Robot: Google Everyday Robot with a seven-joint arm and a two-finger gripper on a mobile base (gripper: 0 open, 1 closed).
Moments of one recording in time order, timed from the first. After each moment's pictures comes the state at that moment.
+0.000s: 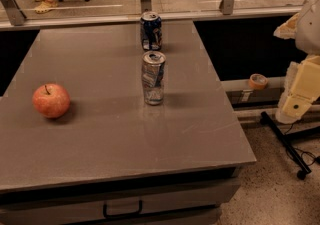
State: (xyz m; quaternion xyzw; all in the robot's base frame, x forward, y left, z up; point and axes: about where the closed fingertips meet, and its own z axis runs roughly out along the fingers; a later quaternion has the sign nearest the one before) arm 0.438 -0.217 0.976 -0.60 0.78 -0.03 0.16
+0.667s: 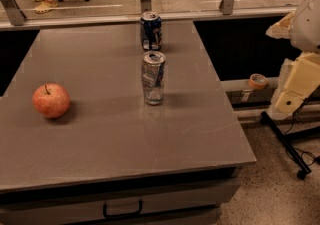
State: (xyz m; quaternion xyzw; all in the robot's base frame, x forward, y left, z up) arm 0.444 -0.206 0.976 -0.61 0.77 0.00 0.18
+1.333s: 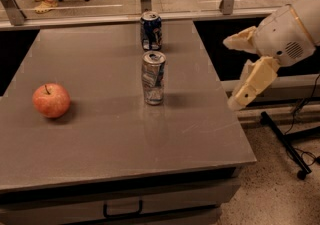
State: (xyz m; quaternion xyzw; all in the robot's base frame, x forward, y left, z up) arm 0.488 -0.142 0.939 -0.61 0.71 0.20 0.29
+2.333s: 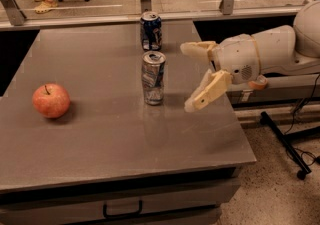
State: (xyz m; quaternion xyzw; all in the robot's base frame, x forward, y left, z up) arm 0.499 -0.052 0.926 -0.58 0.59 0.38 0.42
